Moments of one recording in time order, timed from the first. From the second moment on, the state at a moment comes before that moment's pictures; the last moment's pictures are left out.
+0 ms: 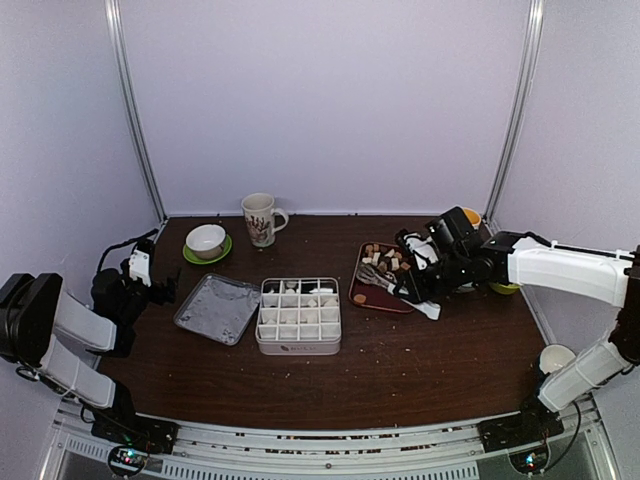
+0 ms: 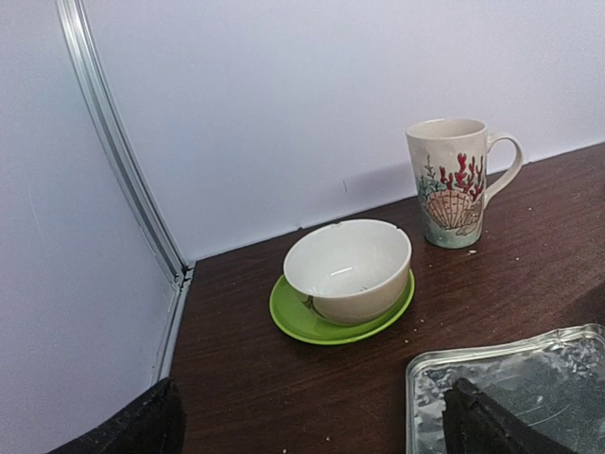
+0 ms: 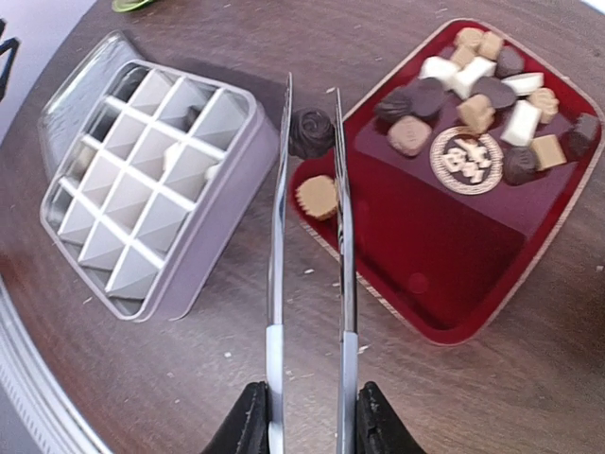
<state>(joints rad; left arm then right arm) 0.05 1.42 0.20 1.15 0.21 0.26 0.64 1.41 1.00 -0.45 -0.11 0.21</state>
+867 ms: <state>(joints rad) 0.05 1.42 0.20 1.15 0.21 0.26 0.74 1.36 0.94 -0.44 -0.38 0.13</state>
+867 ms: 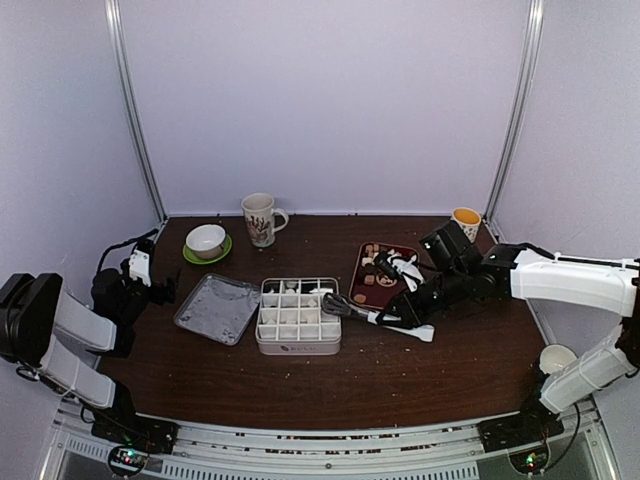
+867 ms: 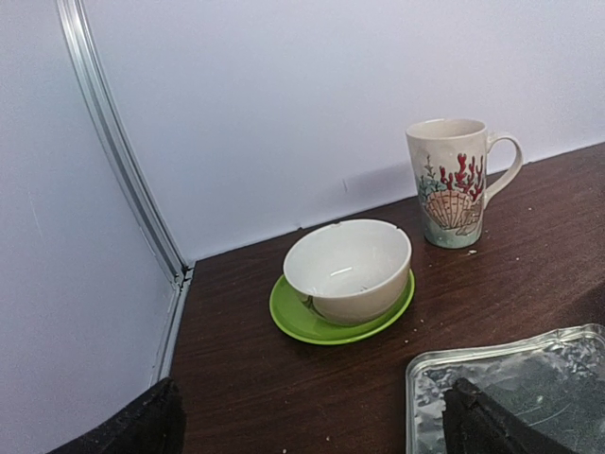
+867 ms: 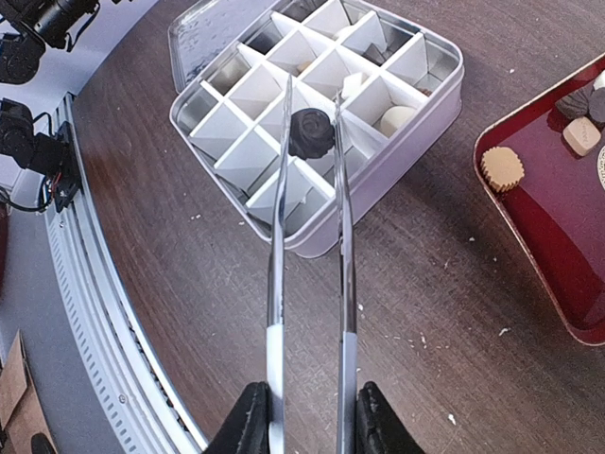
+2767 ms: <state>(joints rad) 0.05 1.42 0.30 1.03 0.08 0.21 0.76 1.29 0.93 -0.41 -0.19 0.13</state>
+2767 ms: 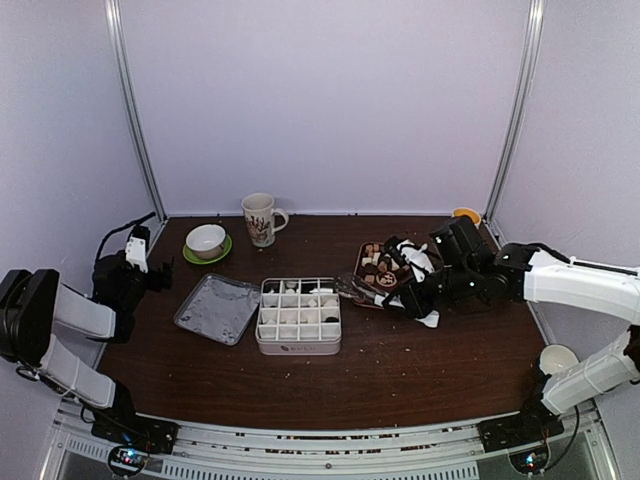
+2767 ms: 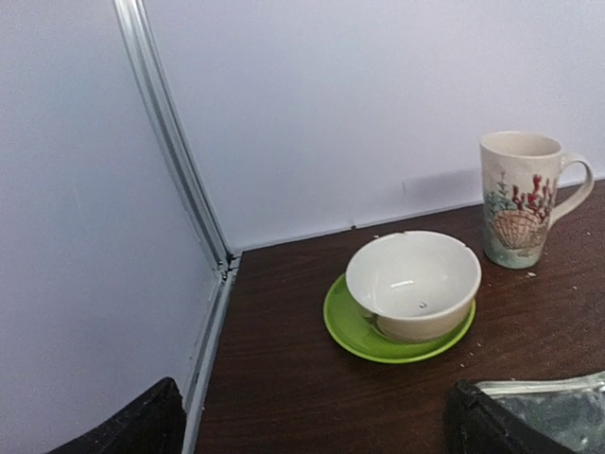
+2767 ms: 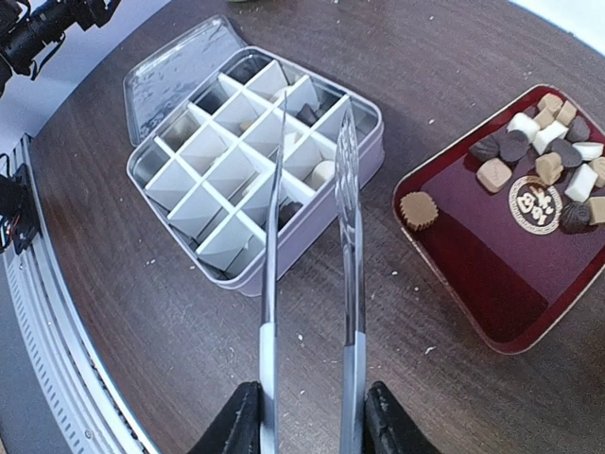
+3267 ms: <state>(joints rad) 0.05 1.42 0.33 0.97 -0.02 0.18 0.74 1.16 0.86 -0.40 -0.01 0.15</state>
